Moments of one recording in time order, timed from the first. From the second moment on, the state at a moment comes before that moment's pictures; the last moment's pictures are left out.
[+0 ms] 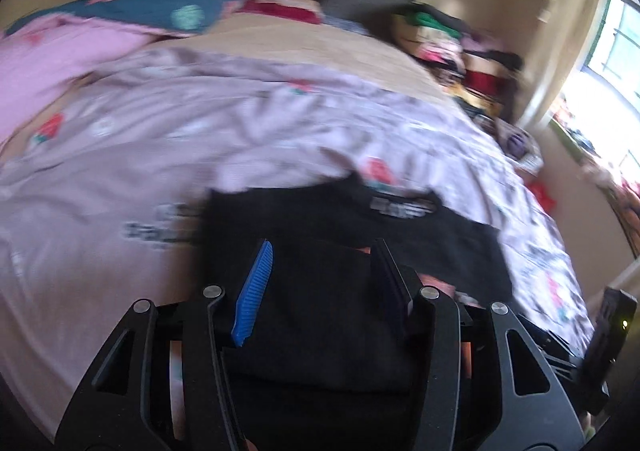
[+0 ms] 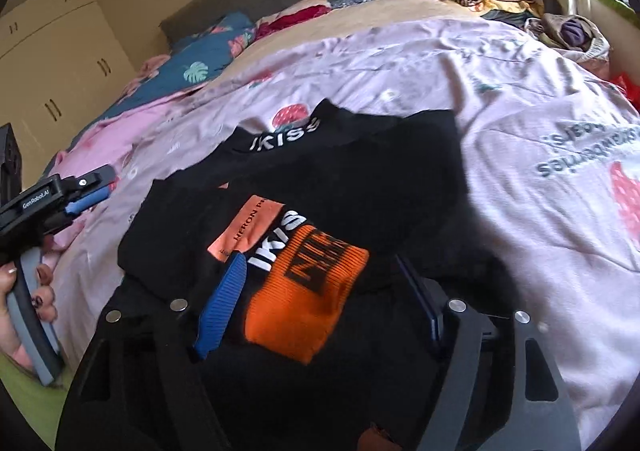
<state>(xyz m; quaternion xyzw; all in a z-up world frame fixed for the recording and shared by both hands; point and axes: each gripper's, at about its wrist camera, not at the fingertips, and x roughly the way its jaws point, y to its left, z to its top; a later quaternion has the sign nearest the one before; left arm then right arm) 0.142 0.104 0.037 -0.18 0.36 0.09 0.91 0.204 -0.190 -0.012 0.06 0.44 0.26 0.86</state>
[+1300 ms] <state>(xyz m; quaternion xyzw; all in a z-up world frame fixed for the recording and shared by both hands) 0.163 0.139 -0.034 -0.19 0.41 0.12 0.88 0.205 -0.197 -0.002 0.01 0.36 0.24 0.90</state>
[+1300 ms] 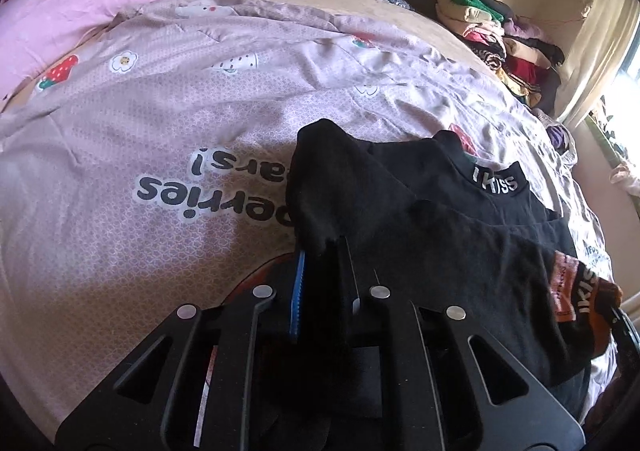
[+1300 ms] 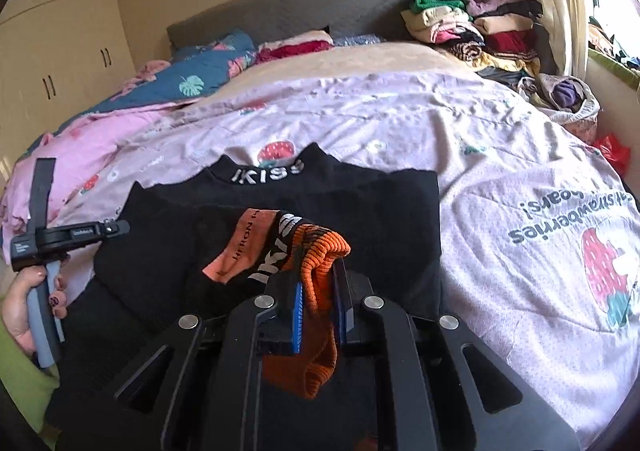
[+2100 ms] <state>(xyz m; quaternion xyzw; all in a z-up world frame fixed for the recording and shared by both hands) 0.145 0.062 -0.011 -0.11 0.44 0.04 0.89 0.186 -0.173 -0.002 -0.01 0.41 0.31 0.86</state>
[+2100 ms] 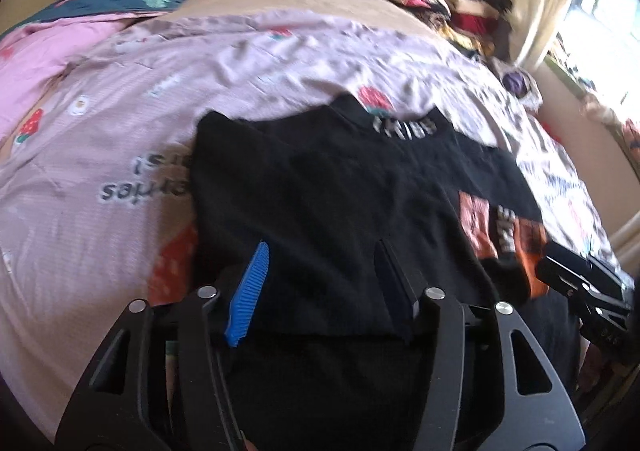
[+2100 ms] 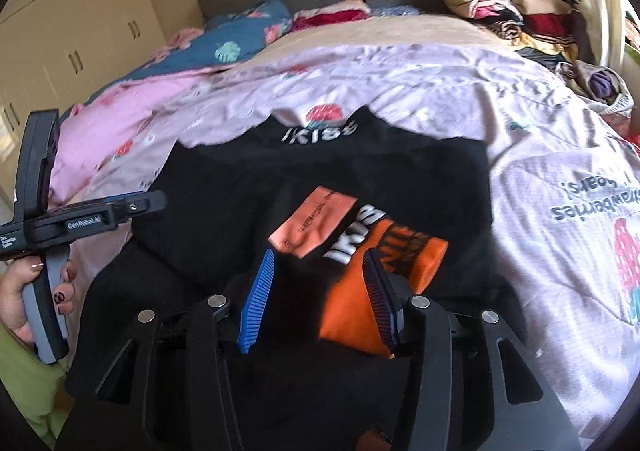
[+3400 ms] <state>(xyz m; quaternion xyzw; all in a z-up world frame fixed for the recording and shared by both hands) 0.133 0.065 0.007 -0.20 0.43 -0.03 0.88 0.176 -0.191 0.019 0.02 0.41 0.33 0.85</state>
